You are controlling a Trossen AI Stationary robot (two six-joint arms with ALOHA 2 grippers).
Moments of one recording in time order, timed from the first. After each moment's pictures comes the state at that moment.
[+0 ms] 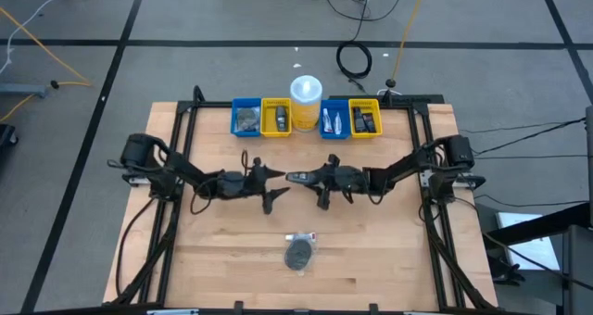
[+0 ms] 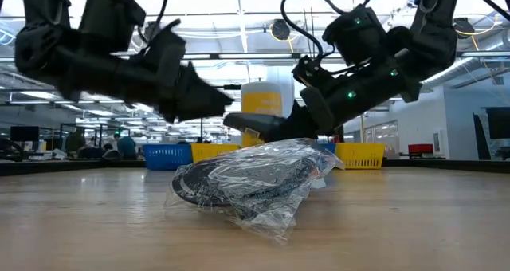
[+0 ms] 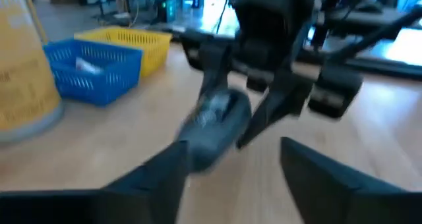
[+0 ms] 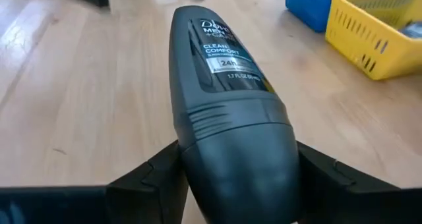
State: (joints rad) left arm -0.11 1.74 0.39 1.17 -0.34 -0.15; right arm 0.01 1.82 0.62 0.78 0.24 0.10
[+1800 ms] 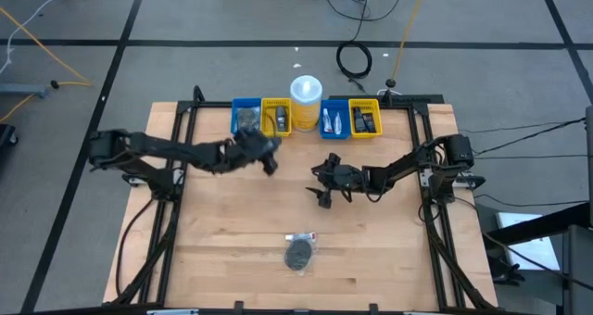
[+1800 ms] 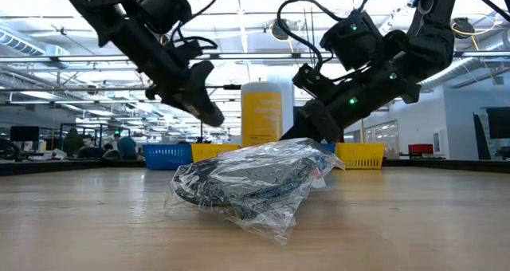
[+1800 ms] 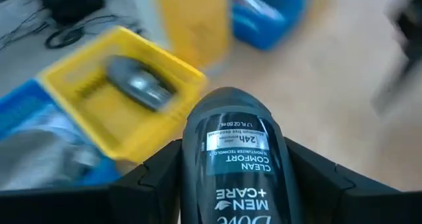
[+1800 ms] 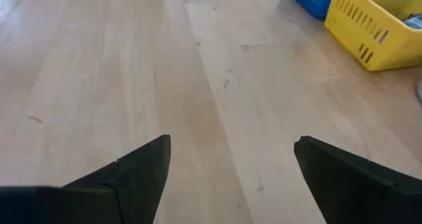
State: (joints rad) left arm 0.14 1.43 0.71 0.04 -0.50 -0.31; right arm -0.02 1.81 0.62 0.71 0.23 0.02
